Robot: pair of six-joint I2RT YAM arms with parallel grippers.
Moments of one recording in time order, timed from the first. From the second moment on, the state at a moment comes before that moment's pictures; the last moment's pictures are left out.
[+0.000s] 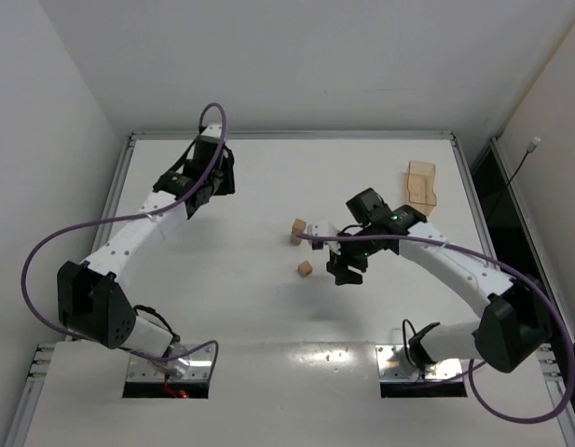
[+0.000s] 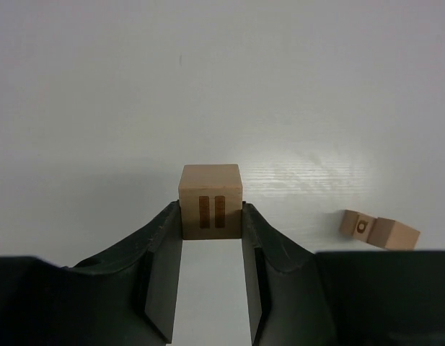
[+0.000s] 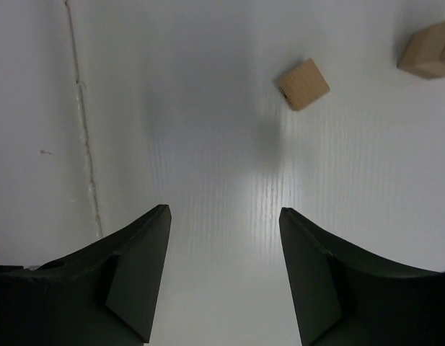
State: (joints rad) left arm -0.40 1.43 1.30 -0.50 -0.27 -0.29; right arm 0.53 1.32 0.98 -0.85 -0.52 -0.83
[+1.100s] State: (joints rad) left arm -0.28 1.59 1.38 -0.53 -0.18 -0.30; right arm 0.66 1.82 1.30 -0.80 -0.56 -1.21
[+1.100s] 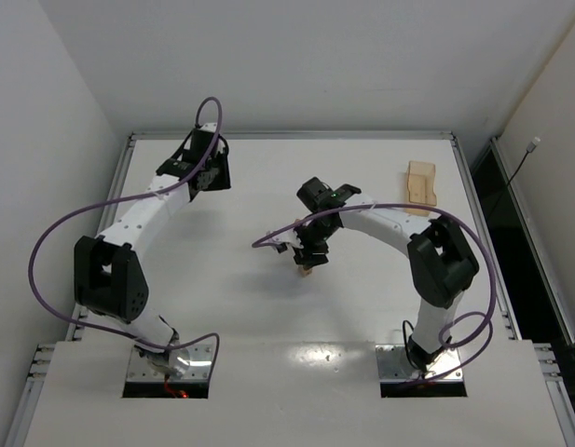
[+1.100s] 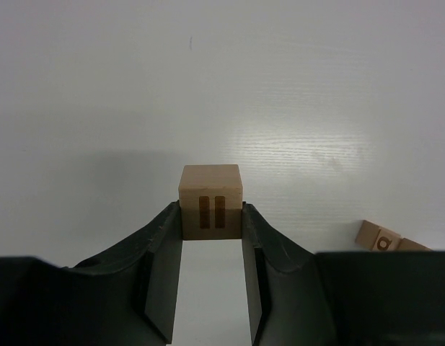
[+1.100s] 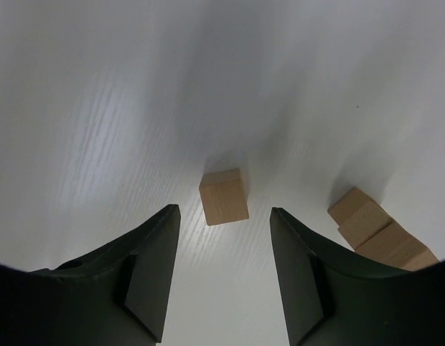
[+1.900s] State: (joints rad) left arm -0.24 1.69 1.45 -0.54 -0.13 -0.32; right arm 0.66 1.87 1.30 -0.81 -0.52 -1.28
